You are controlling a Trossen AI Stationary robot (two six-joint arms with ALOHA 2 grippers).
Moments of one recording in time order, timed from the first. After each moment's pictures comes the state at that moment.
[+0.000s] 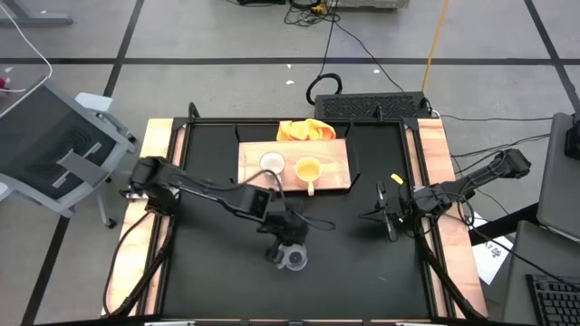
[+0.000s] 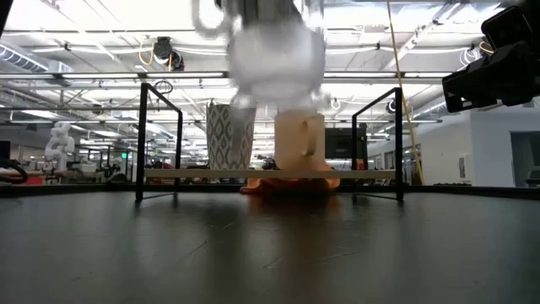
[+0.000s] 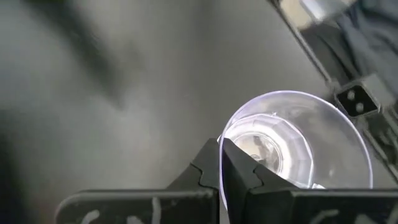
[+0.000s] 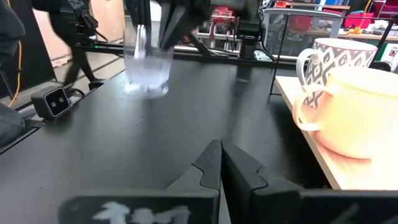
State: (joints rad) left arm -0.22 1.85 1.53 -0.56 0.20 0.13; right arm 0.40 0.39 0.02 0.21 0.23 0.01
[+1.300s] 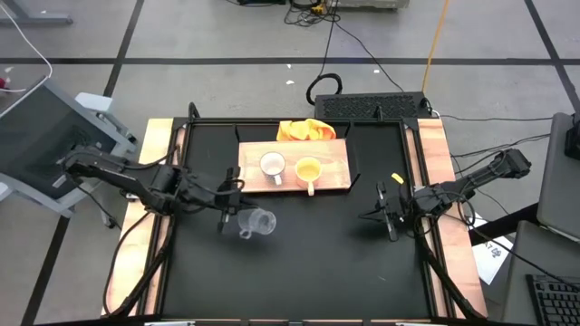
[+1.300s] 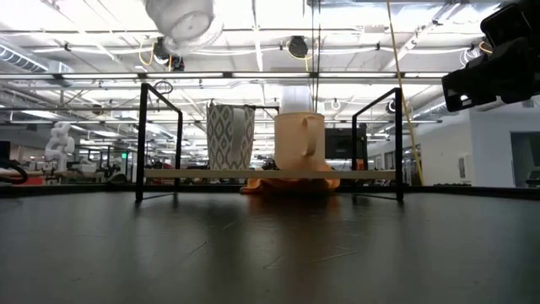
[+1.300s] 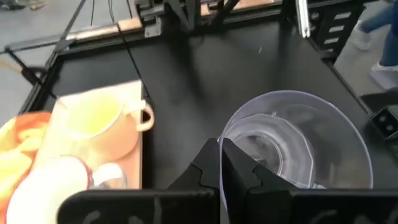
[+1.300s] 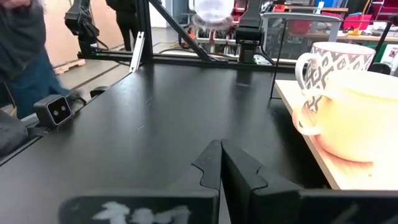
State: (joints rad) left arm -0.25 1.09 0.96 -0.41 -0.16 0.02; right arm 0.40 0.39 0.01 0.23 0.23 0.03
